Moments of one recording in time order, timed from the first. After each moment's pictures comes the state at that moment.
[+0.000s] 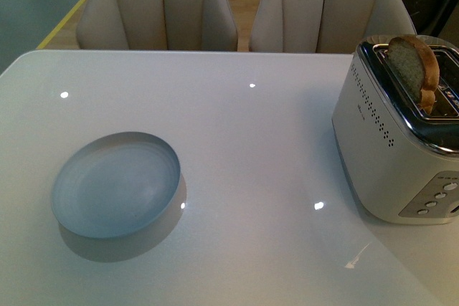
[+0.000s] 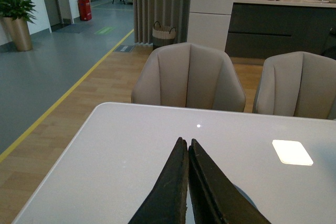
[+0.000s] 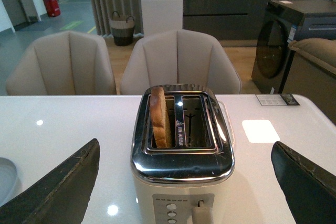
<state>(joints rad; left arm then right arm) 0.00 0.28 0.01 0.28 0.00 -0.01 0.00 0.01 0.02 0.00 0.00 0.00</state>
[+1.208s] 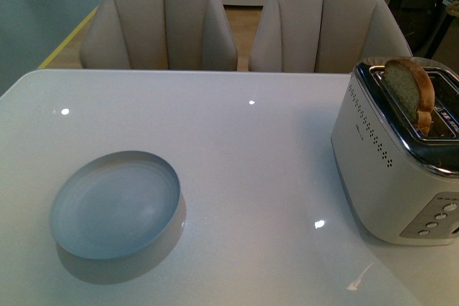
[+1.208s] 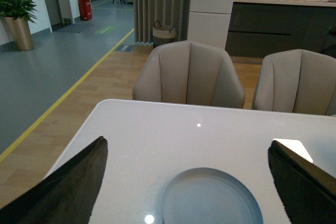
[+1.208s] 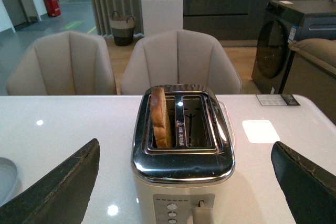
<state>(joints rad) 0.00 0.01 0.01 0.00 0.00 -0.01 0.00 0.01 0.02 0.00 0.00 0.00</state>
